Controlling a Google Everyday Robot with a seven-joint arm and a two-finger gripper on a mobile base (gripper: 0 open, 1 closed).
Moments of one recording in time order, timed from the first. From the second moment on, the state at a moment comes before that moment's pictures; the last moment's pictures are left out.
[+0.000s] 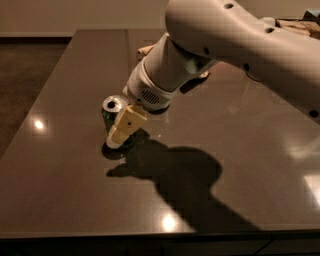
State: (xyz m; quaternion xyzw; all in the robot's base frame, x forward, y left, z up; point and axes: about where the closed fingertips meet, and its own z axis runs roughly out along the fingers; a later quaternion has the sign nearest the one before) arm 0.495 0.072 0.899 -0.63 0.70 0.19 0.27
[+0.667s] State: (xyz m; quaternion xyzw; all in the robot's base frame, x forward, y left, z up) arm 0.504 0.071 0.916 -0.62 0.71 0.21 0.27
